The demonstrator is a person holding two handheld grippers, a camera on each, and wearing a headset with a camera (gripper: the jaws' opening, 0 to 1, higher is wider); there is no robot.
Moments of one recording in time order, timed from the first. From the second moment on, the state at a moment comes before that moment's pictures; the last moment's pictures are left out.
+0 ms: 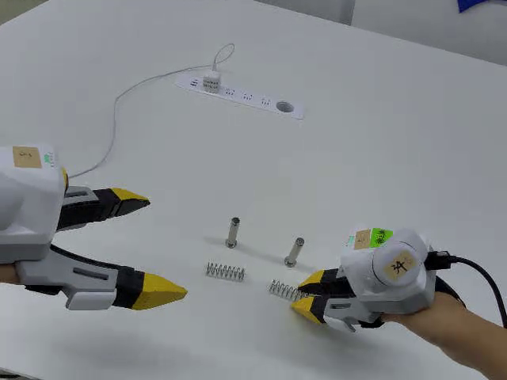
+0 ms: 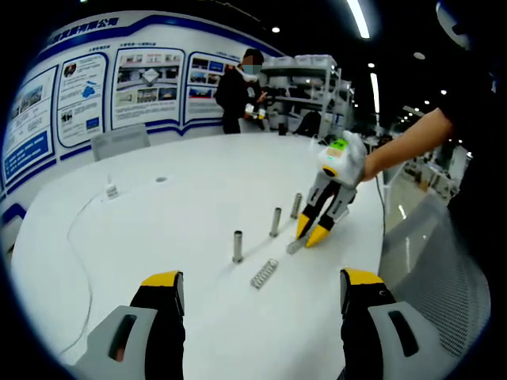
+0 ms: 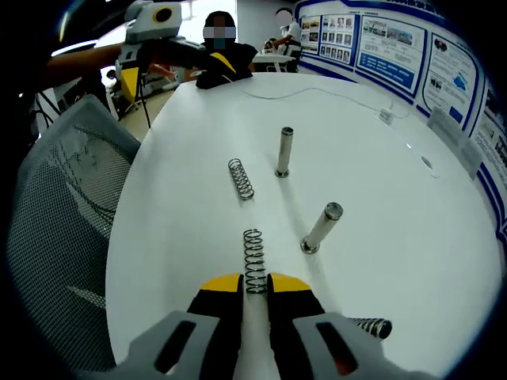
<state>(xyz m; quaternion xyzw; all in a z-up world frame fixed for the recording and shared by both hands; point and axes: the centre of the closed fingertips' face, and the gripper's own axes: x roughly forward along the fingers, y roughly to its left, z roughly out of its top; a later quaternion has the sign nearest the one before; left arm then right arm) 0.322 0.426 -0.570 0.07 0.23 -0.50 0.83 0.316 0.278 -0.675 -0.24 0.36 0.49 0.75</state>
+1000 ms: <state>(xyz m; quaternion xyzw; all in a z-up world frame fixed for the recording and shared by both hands) 0.298 0.361 -0.558 0.12 0.20 -0.57 0.79 0.298 0.293 -0.588 -0.24 0.30 0.52 0.77</state>
